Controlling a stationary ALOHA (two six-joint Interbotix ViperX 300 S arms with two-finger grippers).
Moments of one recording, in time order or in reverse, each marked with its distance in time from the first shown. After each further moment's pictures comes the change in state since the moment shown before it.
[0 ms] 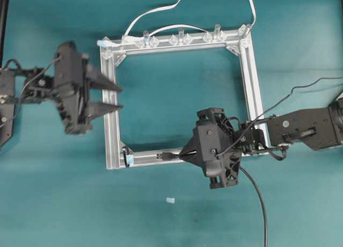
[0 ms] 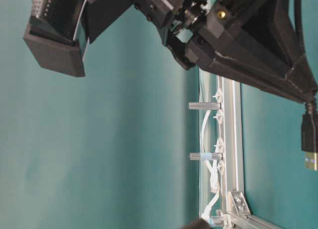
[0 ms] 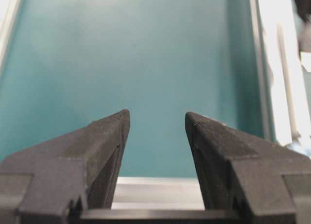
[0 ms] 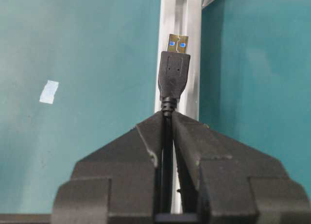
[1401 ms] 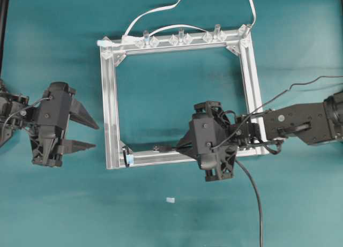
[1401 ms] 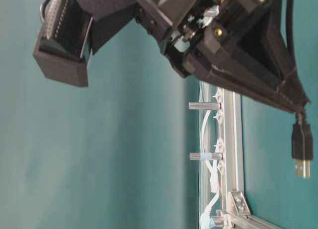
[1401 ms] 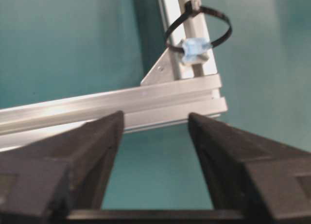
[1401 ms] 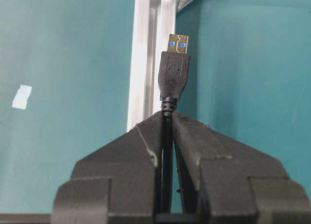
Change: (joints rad) left arm -0.204 -0.106 0.017 -0.002 0.258 -0.044; right arm -0.034 0.023 -0.023 -0.025 -0.002 -0.003
